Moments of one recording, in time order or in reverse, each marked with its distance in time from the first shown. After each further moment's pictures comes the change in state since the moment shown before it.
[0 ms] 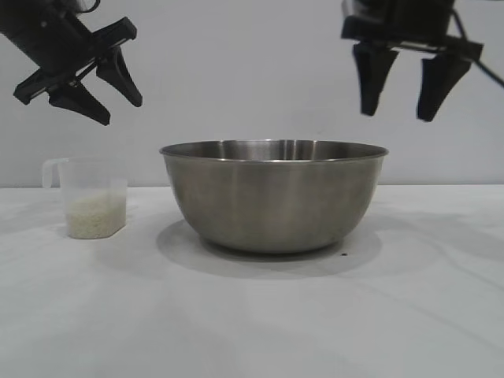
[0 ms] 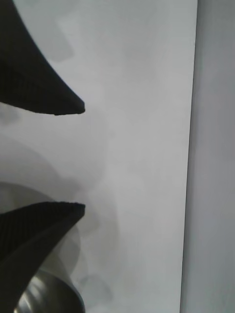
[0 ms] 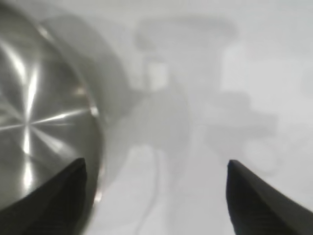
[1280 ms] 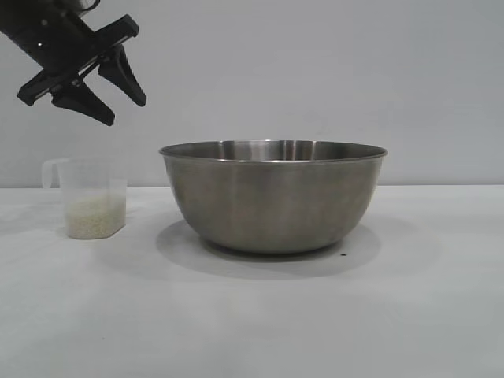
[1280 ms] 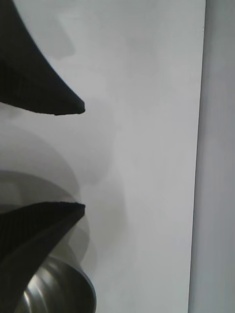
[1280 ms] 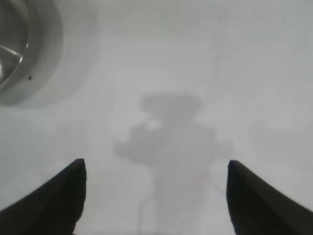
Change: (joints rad) left arm 0.000 0.000 0.000 0.000 0.031 0.000; right arm -0.081 -1.159 1.036 -0.038 0.015 0.004
